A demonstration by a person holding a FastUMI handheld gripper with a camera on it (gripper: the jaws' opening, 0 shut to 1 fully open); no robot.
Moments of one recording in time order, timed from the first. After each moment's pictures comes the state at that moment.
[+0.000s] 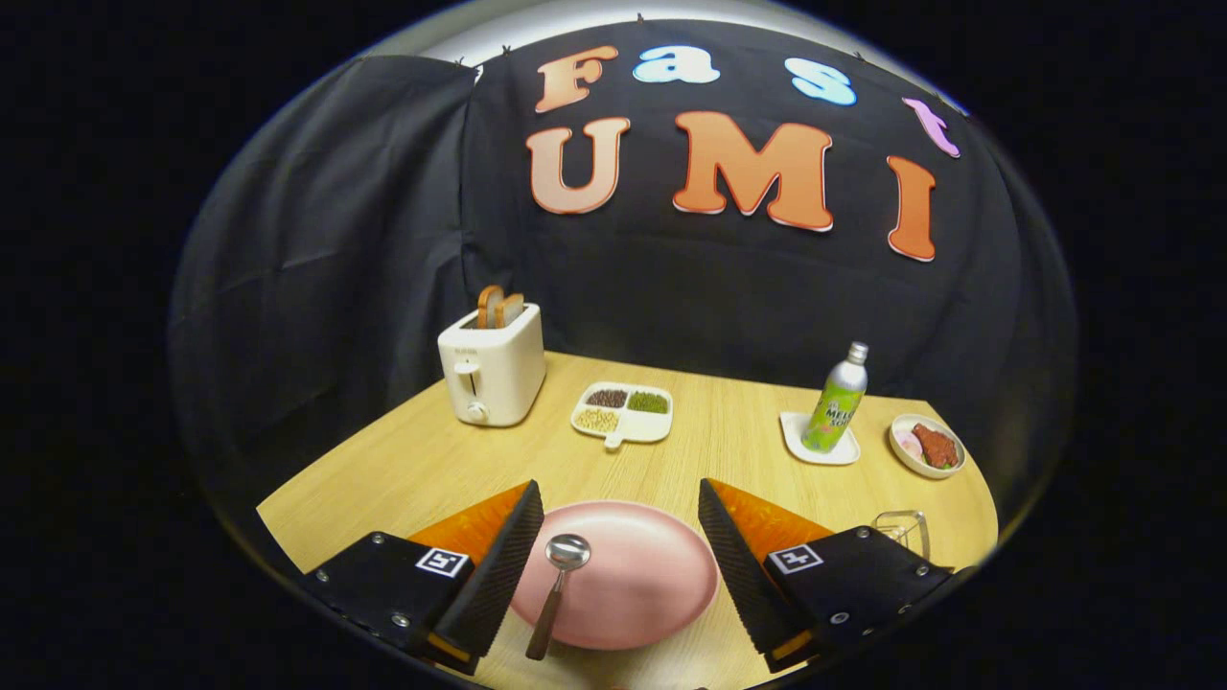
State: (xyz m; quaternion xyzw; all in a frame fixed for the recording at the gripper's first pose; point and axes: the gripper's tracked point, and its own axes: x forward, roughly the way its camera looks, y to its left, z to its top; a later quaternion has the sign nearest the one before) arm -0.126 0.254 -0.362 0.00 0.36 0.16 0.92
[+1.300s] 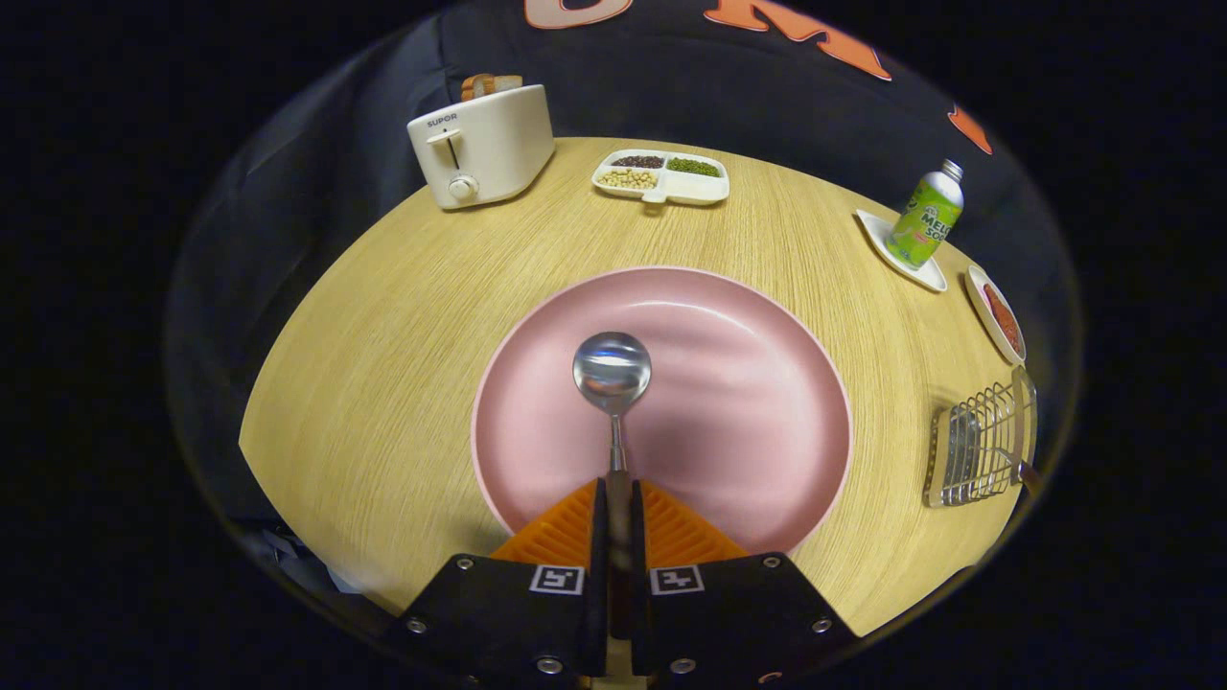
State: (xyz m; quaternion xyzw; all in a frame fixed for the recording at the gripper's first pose) arm -0.209 0.276 -0.481 -0.03 0.60 0.18 0.78
